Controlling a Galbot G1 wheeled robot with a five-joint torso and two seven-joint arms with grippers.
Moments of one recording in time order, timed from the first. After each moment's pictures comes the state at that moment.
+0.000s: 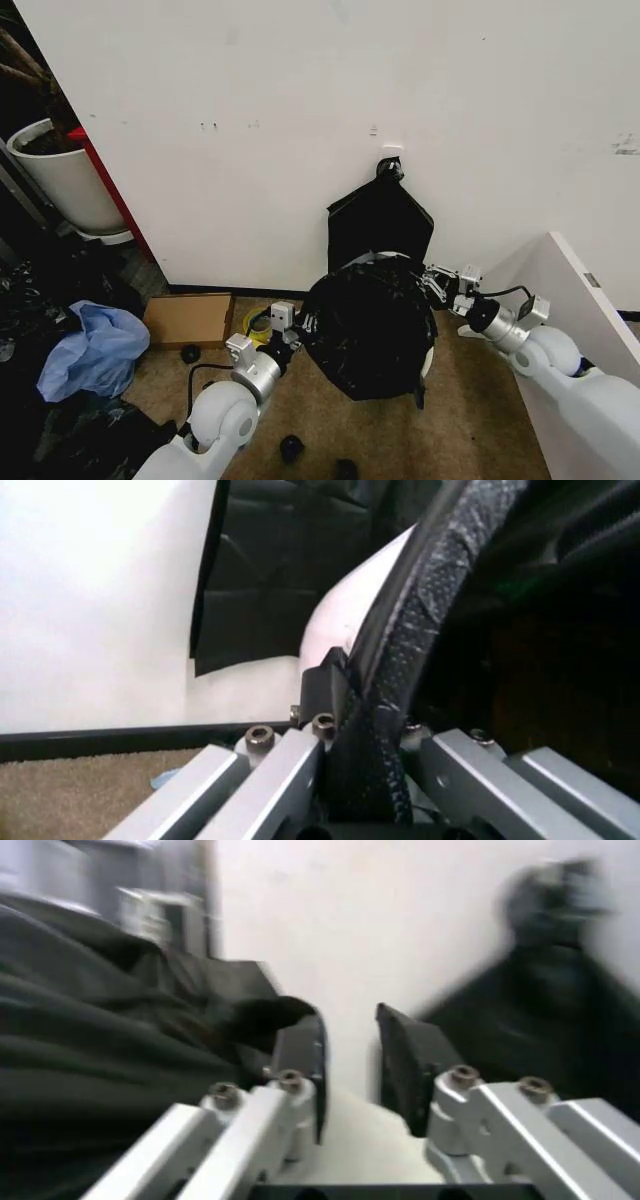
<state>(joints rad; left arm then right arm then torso) 1.24 -1.17 -0.13 -1.99 -0.65 0.17 0.01 -1.03 0.70 0.18 1.73 0.91 0.36 -0.52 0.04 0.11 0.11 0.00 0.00</state>
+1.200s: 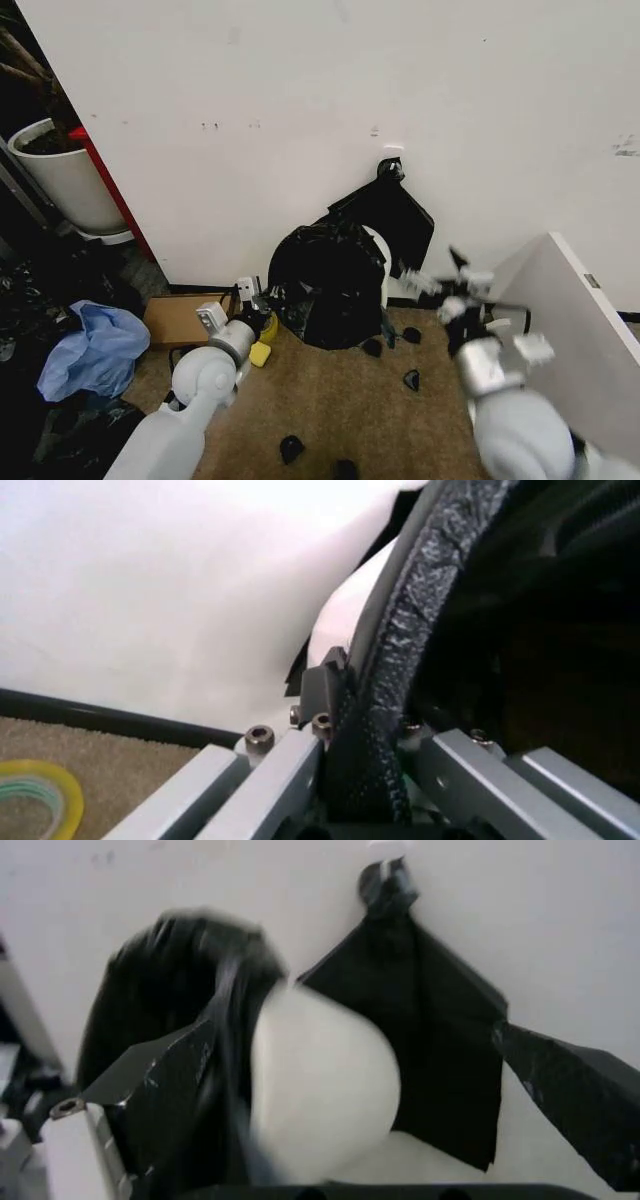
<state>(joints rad) 1.10 -1.20 -0.28 -1.90 -0.94 0.31 -0.13 -1.48 0.78 0.13 2.42 0.50 0.03 0.57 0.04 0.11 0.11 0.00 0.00</state>
